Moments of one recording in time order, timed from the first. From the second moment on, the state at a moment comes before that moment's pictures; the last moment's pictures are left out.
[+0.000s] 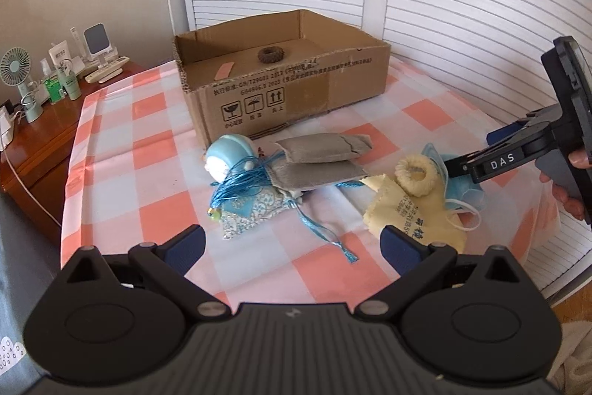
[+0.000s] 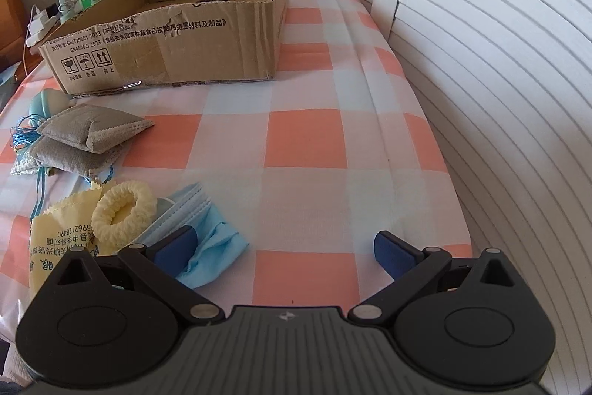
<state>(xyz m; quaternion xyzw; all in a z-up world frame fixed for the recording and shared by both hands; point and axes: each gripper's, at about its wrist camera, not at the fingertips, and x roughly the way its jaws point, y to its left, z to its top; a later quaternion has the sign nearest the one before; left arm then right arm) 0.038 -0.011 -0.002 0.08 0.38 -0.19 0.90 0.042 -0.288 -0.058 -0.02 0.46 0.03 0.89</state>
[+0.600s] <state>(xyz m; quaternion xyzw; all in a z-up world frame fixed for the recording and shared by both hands) 0.045 -0.084 -0.030 0.16 0.38 -0.34 0.84 0.030 -0.296 -0.058 -0.01 0.41 0.07 0.91</state>
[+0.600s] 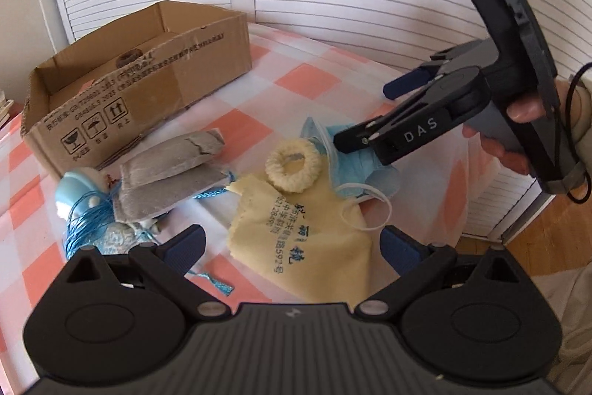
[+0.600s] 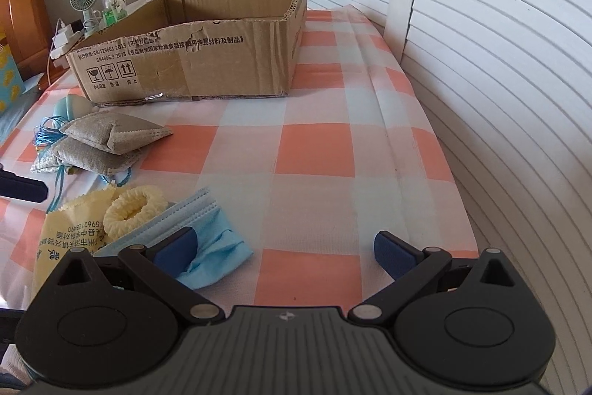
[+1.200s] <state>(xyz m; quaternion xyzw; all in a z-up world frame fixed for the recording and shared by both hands) 0.063 -0.084 -0.038 0.14 0.40 -0.35 0.83 0.018 -0.301 -0.046 -0.01 0.38 0.10 0.92</state>
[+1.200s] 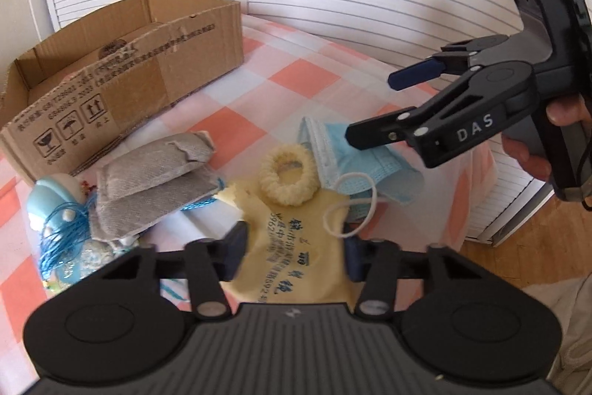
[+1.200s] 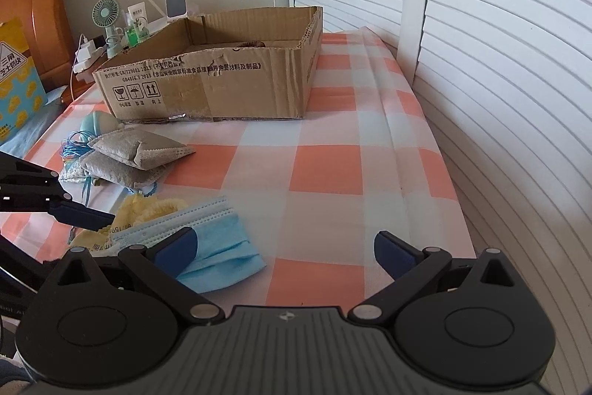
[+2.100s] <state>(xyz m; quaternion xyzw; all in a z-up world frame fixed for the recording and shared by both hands) 0.049 -0.035 -0.034 0.12 0.41 -0.27 0.86 0.017 -0.257 -0.057 -0.08 0.39 0.21 0.89</state>
